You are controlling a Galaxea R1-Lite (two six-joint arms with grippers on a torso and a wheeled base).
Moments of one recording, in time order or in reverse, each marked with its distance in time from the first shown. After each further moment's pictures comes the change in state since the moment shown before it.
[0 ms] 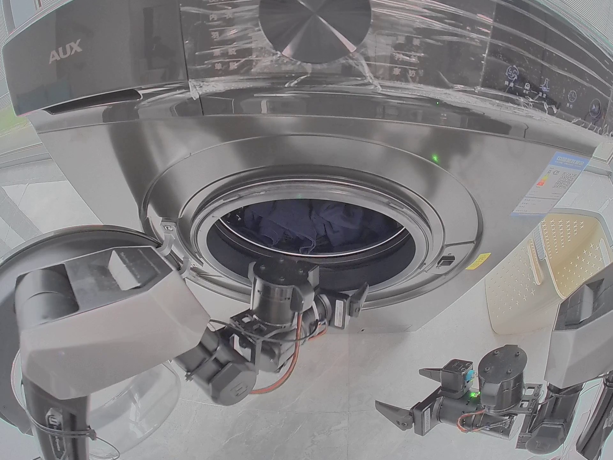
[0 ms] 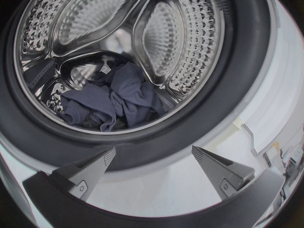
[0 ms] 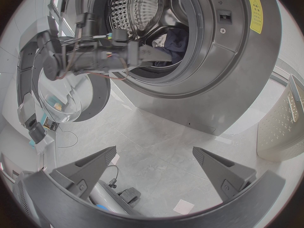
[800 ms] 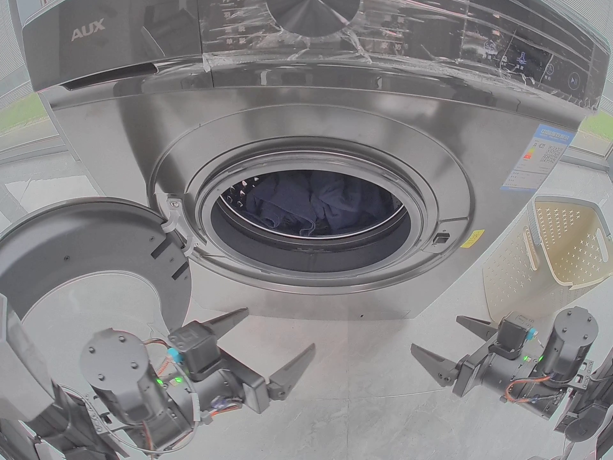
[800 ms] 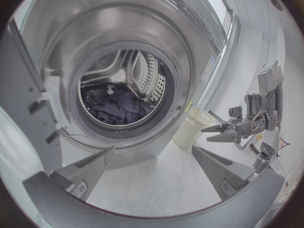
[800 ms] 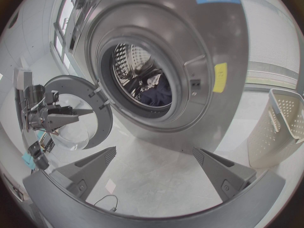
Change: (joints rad) left arm -0.112 -0.462 0.770 -0.420 0.005 0.066; right arm -0.074 -0.333 0.013 0.014 -0.039 -0.006
